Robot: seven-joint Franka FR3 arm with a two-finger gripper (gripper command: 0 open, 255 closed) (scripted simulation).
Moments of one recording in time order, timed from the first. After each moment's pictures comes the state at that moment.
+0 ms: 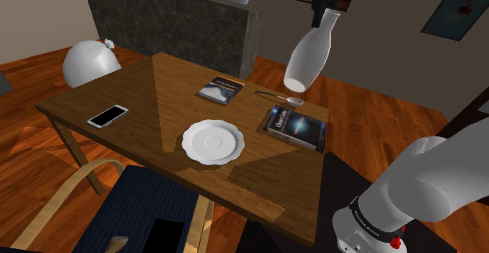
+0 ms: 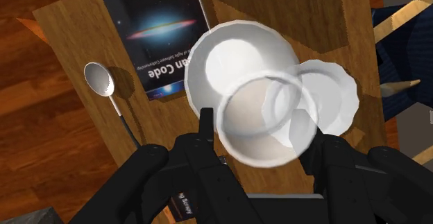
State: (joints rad) arm 0.04 -0.31 -0.08 -1.70 -0.04 1.32 -0.21
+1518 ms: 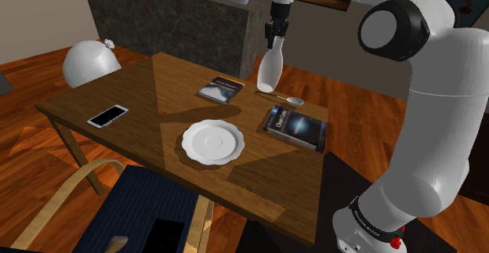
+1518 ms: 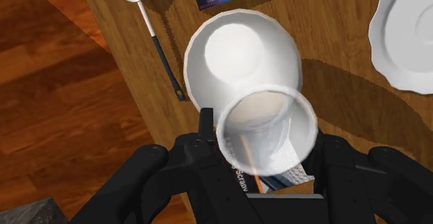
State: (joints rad) arm -0.06 0.44 -0.18 -1.19 0.05 1.56 -0.39
